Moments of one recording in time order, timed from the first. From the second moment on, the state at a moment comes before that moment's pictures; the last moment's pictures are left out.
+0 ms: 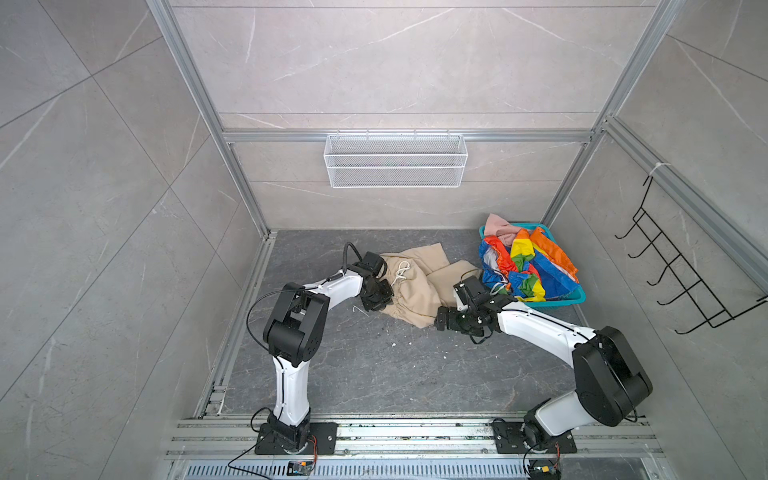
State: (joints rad) left arm -0.48 1.99 1.37 -0.54 0.32 -0.83; right arm 0.50 1.53 0.92 -0.52 -0.11 0.57
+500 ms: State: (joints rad) left arm -0.20 1.61 1.32 -0.57 0.41 -0.82; right arm 0.37 1.48 0.91 -0.47 -0.23 0.66
